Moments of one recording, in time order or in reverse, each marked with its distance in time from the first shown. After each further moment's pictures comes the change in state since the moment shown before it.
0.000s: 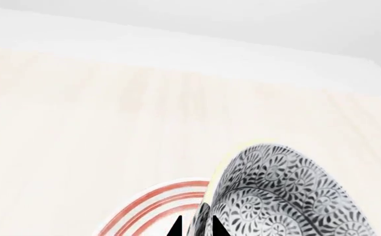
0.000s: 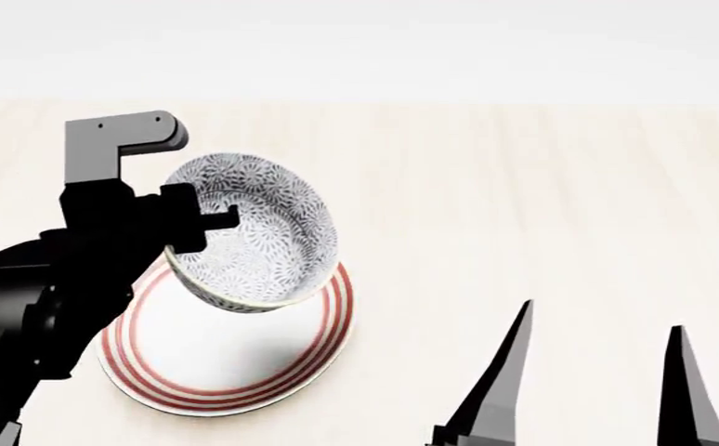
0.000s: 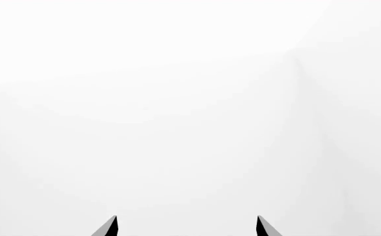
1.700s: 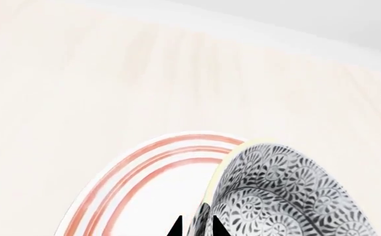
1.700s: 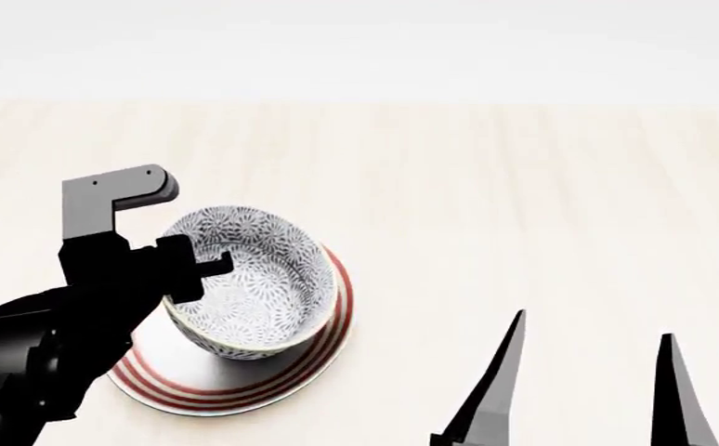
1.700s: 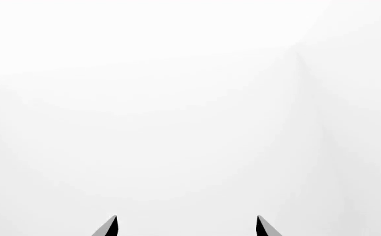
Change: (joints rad) left arm 0.097 0.002 -0.277 0.000 0.208 -0.017 0.042; right arm -0.001 0.023 -0.031 0.032 -0.002 -0.021 0.024
